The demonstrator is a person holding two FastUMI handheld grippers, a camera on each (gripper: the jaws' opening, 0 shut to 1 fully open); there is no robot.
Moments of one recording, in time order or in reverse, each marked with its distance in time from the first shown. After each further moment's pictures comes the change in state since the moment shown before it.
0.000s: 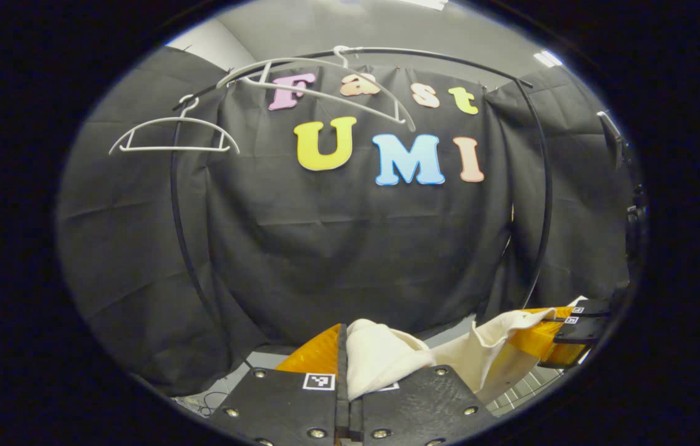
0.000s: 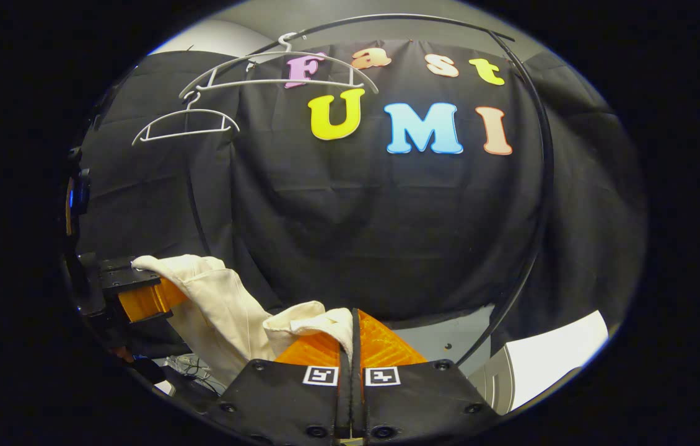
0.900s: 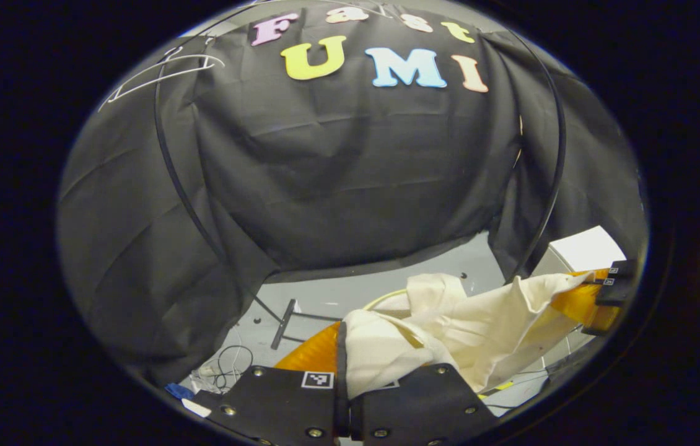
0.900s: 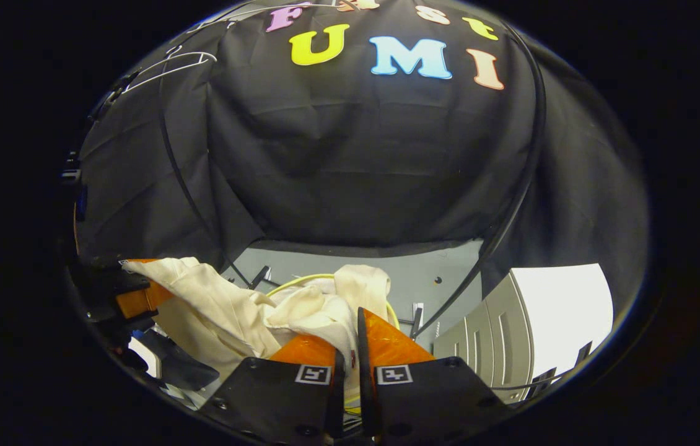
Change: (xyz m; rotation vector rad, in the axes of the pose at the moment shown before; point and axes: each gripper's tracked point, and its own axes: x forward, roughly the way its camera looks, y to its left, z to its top) left arm 0.004 0.005 -0.190 0.074 0.409 0.005; right arm 0.009 -0.016 -0.139 0.011 0.340 -0.063
